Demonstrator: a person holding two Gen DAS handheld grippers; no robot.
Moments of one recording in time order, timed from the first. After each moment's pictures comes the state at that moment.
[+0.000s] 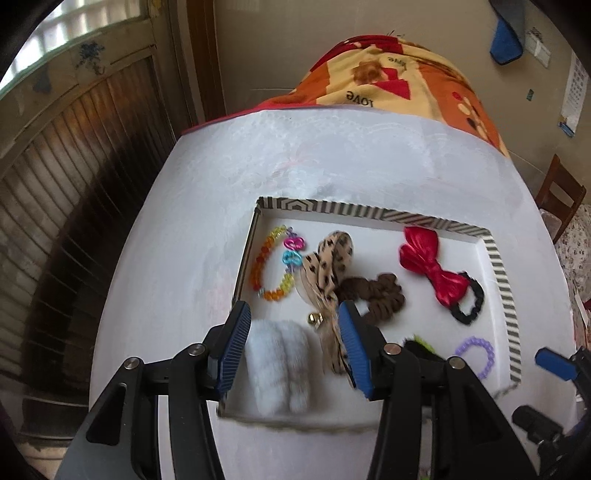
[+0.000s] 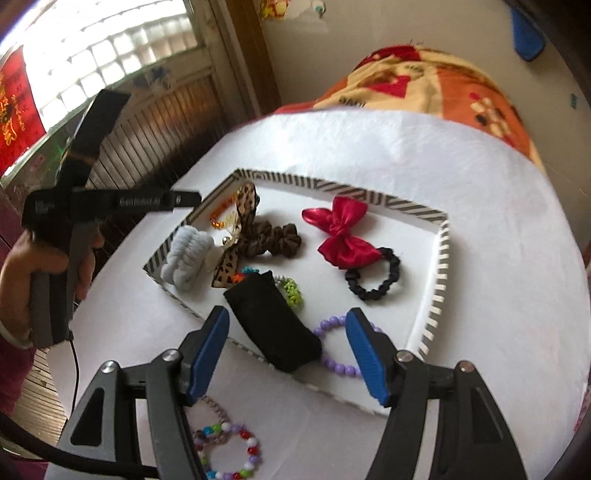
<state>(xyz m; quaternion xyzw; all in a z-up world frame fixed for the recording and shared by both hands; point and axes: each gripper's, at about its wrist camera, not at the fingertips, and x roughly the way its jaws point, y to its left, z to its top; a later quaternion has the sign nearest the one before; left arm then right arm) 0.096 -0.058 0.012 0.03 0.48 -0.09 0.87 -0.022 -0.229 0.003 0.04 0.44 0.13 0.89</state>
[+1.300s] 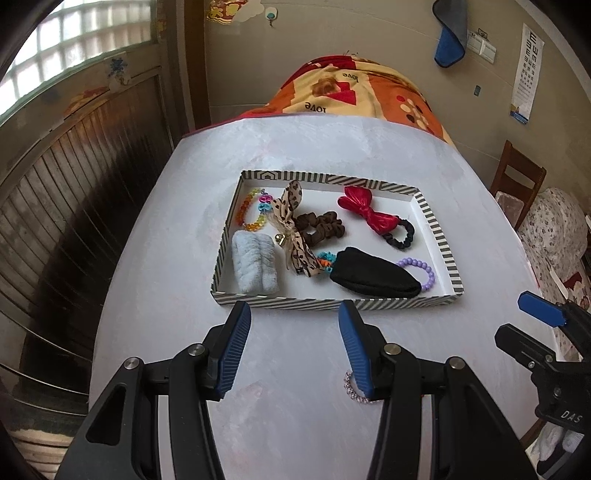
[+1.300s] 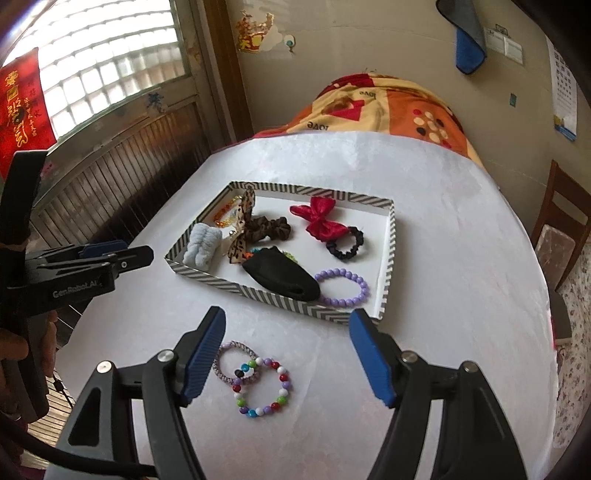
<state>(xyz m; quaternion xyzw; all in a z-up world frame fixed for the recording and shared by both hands) -0.044 -0.044 0.046 0.02 0.45 -0.14 0.88 -0.126 -0.206 0.040 0.05 0.41 0.05 0.91</state>
